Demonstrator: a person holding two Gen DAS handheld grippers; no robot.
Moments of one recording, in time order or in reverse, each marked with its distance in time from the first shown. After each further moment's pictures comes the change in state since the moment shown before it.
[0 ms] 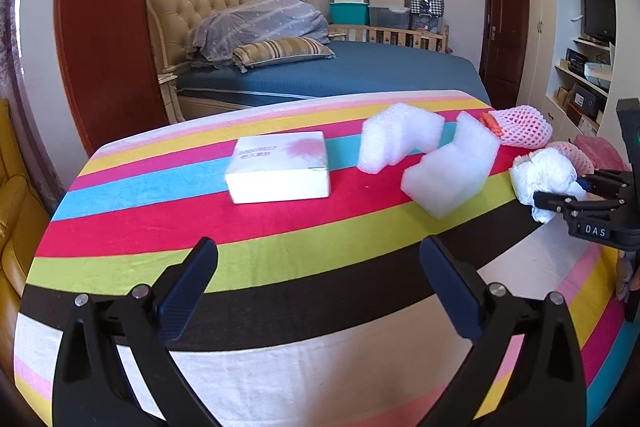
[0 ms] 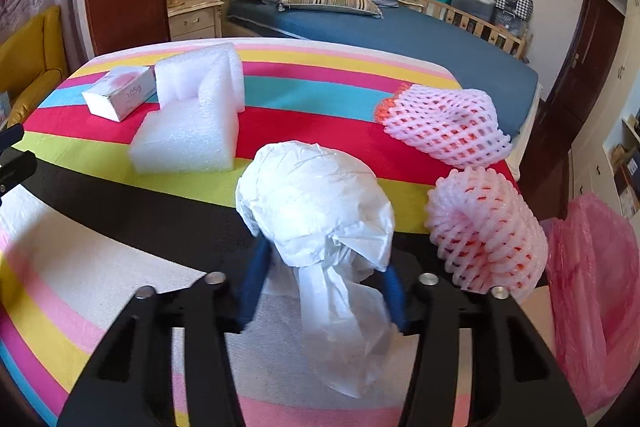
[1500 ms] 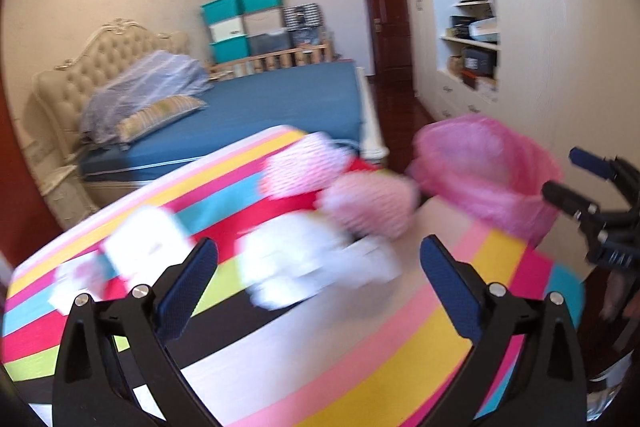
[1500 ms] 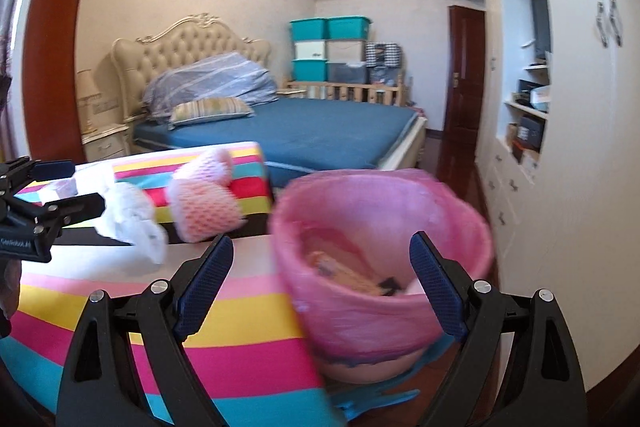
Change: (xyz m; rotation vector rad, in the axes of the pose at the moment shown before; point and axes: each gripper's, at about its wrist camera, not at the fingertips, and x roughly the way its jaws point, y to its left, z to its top) left arm -0.016 -0.220 0.035 0.287 -0.107 -0.231; right arm -0.148 -0.148 -0.128 0.273 -0.357 -0.257
